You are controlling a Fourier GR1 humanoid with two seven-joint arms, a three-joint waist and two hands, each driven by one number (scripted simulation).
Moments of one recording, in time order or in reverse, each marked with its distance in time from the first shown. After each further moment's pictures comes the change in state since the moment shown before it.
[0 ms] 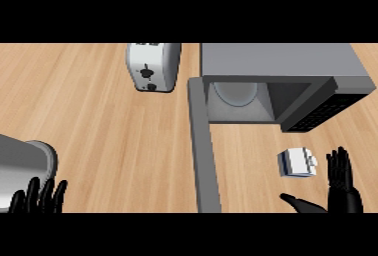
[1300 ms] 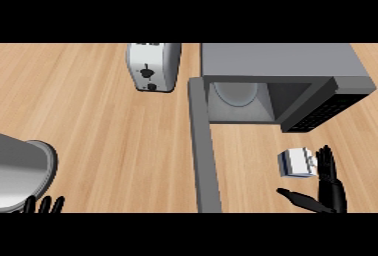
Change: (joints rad) left arm 0.106 0.014 -0.020 0.017 0.001 -0.035 -0.113; right arm -0.339 -0.146 -0.096 0.788 0.013 0.036 -0.440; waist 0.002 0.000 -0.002
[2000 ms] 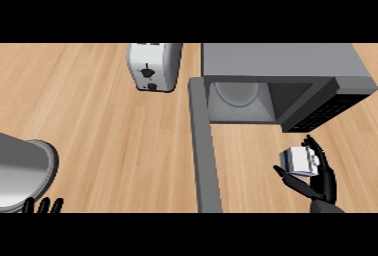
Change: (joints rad) left arm 0.006 0.009 0.001 0.003 0.003 -0.002 -0.016; right arm -0.125 0.008 -0.036 0.132 -0.031 -0.041 -0.015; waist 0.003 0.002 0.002
